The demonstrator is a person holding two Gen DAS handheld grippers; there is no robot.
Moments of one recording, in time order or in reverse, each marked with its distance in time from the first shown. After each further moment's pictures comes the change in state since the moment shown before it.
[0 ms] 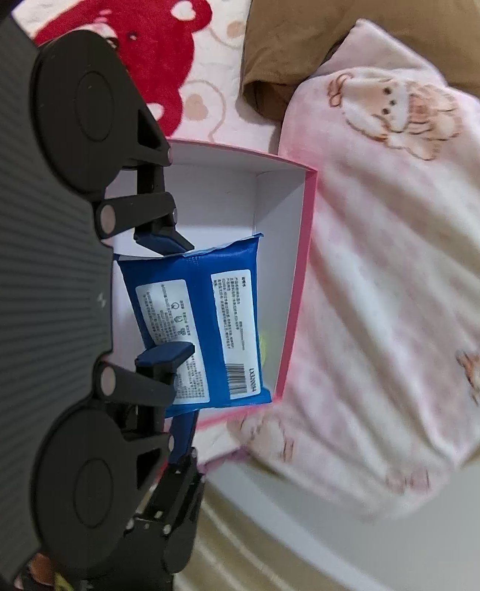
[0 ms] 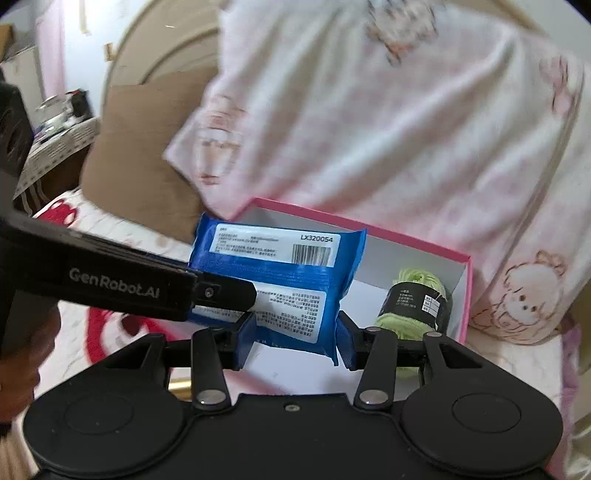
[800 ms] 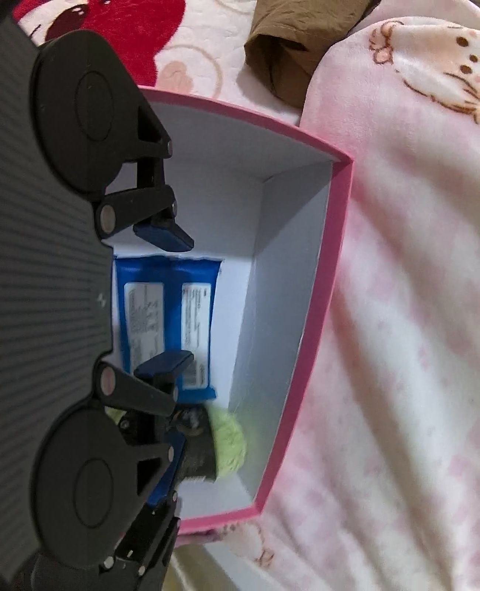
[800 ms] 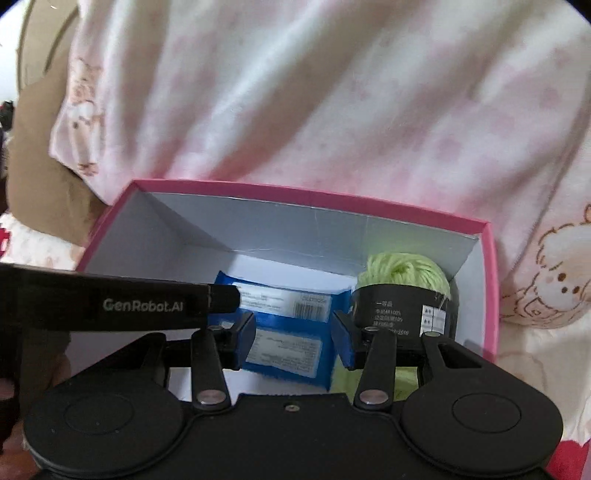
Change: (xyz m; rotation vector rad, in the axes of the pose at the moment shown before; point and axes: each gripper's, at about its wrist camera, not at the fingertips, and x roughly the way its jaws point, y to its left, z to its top) left arm 0.110 0.033 0.026 -0.093 0.123 0.096; right arm 0.086 -0.045 0.017 0.159 0.126 -0.063
